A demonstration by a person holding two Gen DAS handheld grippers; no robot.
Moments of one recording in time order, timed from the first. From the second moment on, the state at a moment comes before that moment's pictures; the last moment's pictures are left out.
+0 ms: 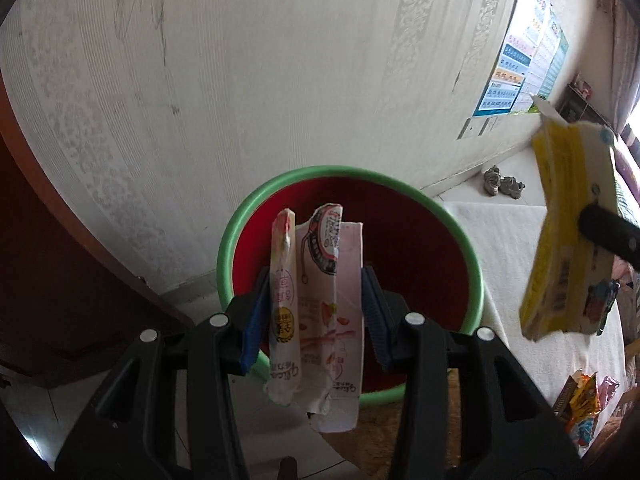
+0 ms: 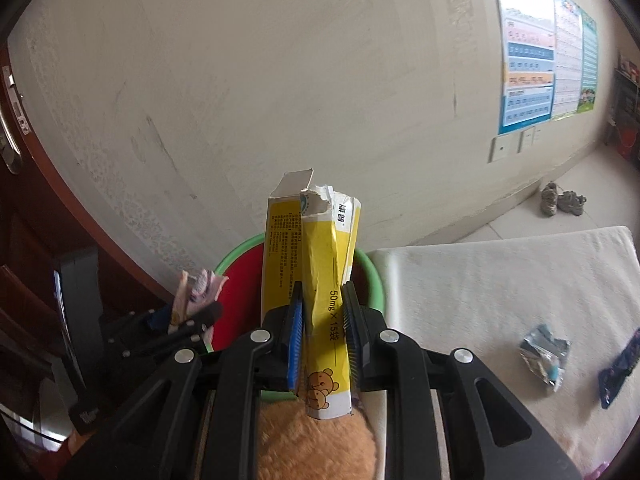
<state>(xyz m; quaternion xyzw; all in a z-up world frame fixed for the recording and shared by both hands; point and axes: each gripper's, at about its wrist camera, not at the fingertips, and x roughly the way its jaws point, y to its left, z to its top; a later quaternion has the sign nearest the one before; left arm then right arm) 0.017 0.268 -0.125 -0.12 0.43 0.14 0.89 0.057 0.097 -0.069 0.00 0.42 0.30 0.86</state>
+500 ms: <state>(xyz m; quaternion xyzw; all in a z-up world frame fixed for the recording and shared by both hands) 0.018 0.265 -0.123 -0.12 0.42 0.14 0.89 0.051 0.088 -0.066 0.02 0.41 0.29 0.86</state>
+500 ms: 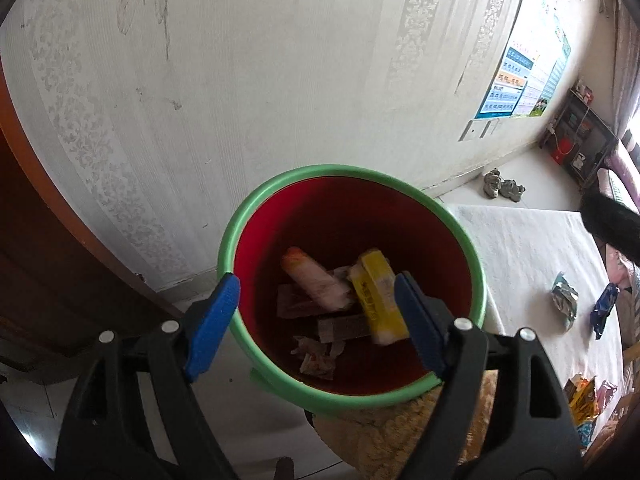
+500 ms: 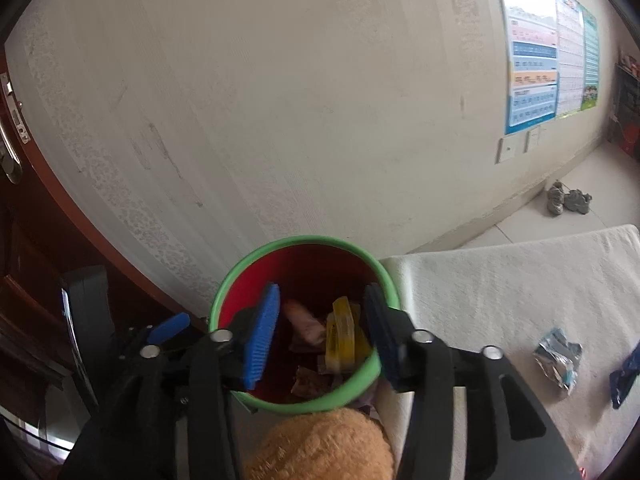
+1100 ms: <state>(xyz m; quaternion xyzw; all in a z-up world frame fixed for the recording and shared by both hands) 0.028 0.156 -0.107 -0.07 0.43 0.04 0.90 -0.025 -0.247 -0.143 0.11 0.49 -0.14 0.86</state>
